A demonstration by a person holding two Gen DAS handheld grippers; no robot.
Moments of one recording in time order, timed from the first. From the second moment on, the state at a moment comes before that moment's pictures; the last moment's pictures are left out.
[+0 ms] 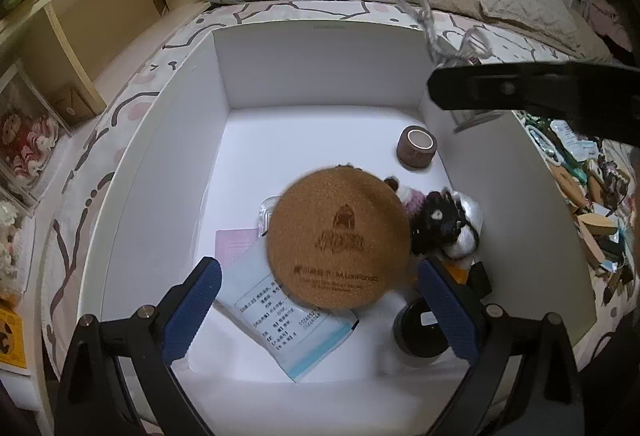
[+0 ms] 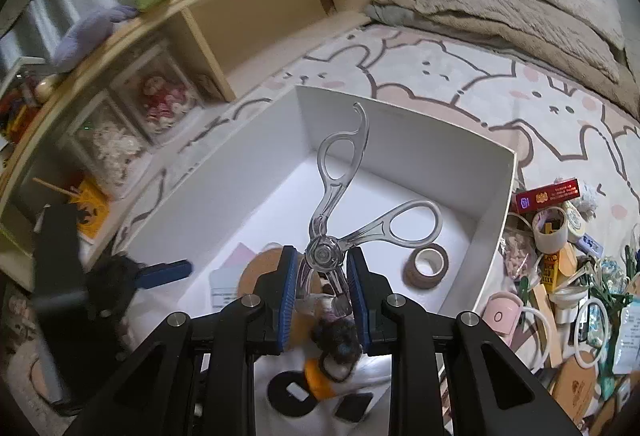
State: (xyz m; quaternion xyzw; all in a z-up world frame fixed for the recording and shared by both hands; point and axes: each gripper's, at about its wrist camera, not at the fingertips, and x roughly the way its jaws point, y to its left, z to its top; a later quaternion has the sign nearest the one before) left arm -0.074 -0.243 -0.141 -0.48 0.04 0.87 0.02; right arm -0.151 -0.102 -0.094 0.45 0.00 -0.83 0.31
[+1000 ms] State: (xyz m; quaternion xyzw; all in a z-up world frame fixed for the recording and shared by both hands) left arm -0.059 -0.256 -0.120 -0.45 0.04 0.89 0.02; right arm -0.179 -0.117 -0.133 0.53 0.07 -0.80 0.28
